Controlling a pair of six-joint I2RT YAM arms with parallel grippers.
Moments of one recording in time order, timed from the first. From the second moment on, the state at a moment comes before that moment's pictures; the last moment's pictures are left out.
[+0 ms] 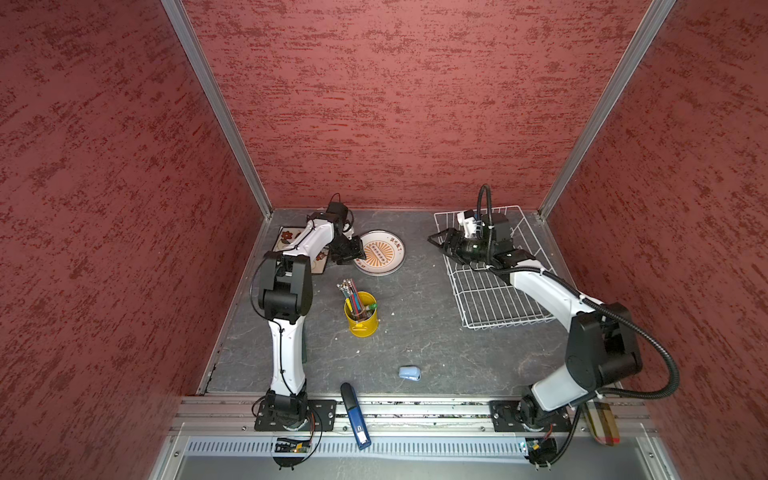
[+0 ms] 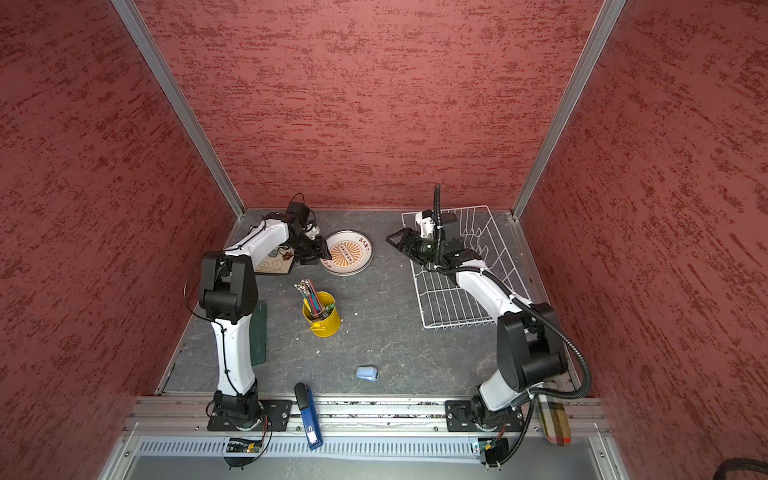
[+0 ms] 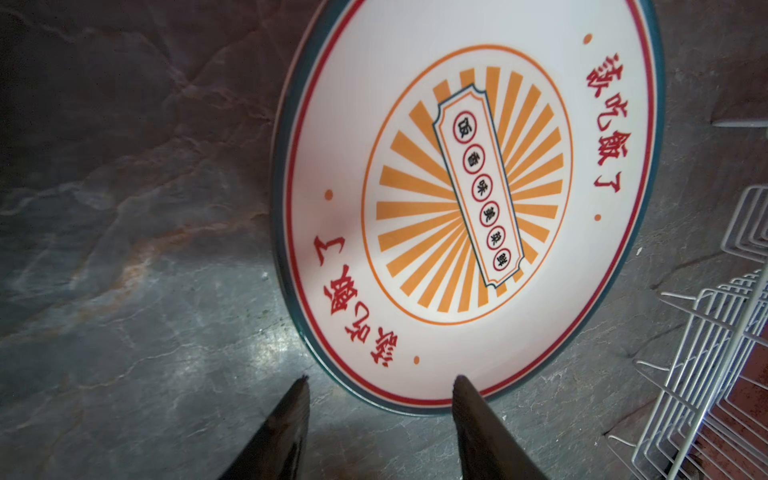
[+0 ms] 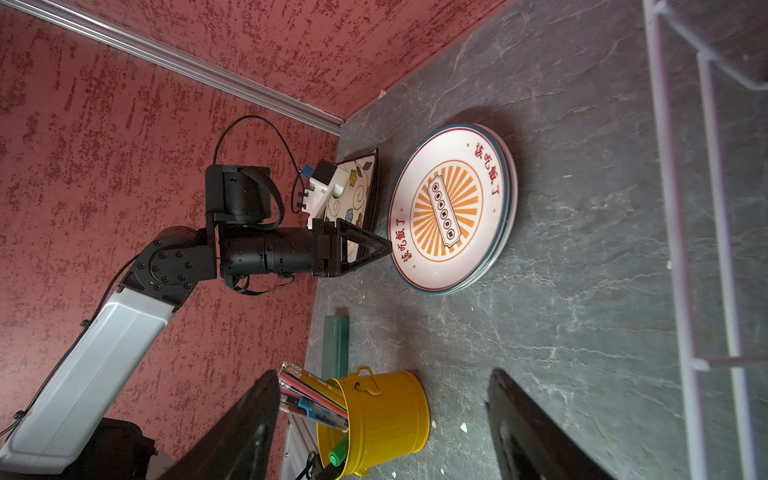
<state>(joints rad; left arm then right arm) -0.16 2.15 1.78 -0.96 0.33 -0.32 0.28 1.58 1.15 -0.06 -0.65 0.82</state>
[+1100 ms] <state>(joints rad) -0.15 1.71 1.34 -0.47 0.15 -0.33 0.28 1.49 1.02 0.02 -0.53 0.81</state>
